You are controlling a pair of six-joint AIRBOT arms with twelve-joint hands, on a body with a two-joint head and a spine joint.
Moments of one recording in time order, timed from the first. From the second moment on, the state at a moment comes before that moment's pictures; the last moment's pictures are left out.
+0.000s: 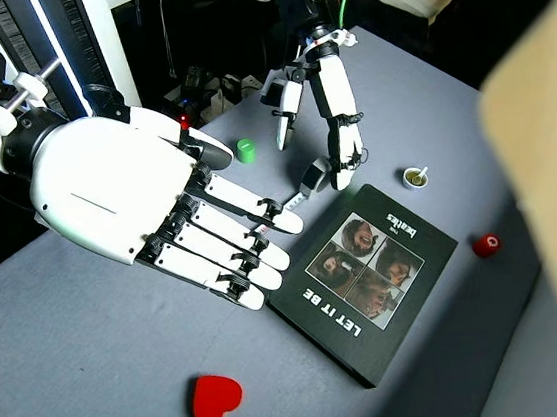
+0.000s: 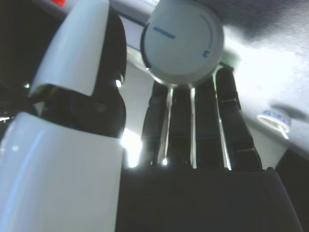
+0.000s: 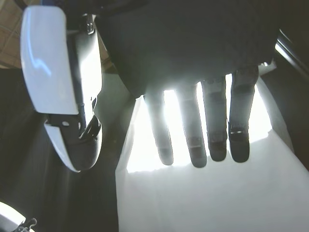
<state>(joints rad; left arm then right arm) 1.12 -0.87 0.68 -0.69 -0.80 0.71 -0.40 -0.76 0.44 1.20 0.73 -2.03</state>
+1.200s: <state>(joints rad) 1.09 -0.93 0.74 -0.78 -0.81 0.91 -0.39 -0.76 0.43 1.19 0.72 -2.02</state>
